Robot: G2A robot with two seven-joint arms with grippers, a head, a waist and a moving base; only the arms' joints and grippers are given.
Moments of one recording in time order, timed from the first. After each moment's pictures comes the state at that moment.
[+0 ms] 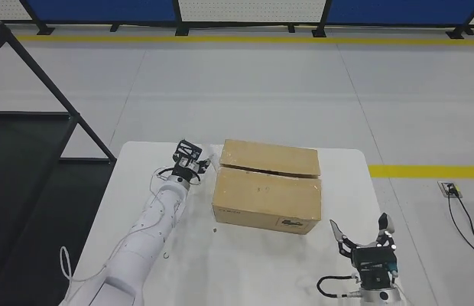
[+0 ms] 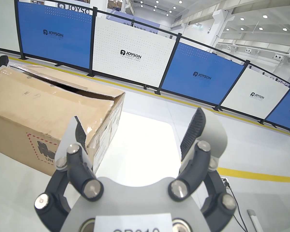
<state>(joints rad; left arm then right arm) 0.32 -1.49 -0.94 -0.24 1.42 0.01 0.51 -1.64 -1.34 1.53 -1.95 -1.63 0.12 -0.30</state>
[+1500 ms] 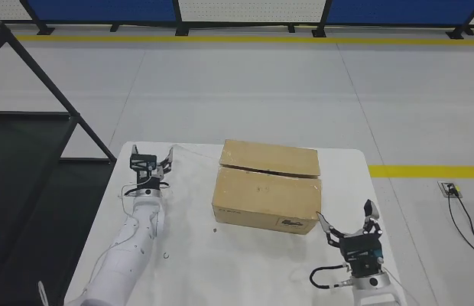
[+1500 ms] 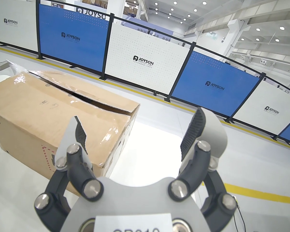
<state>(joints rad) 0.48 -1.39 -1.14 -0.40 1.28 0.23 0.73 -1.55 -1.33 1.50 -1.94 -1.68 0.04 -0.26</state>
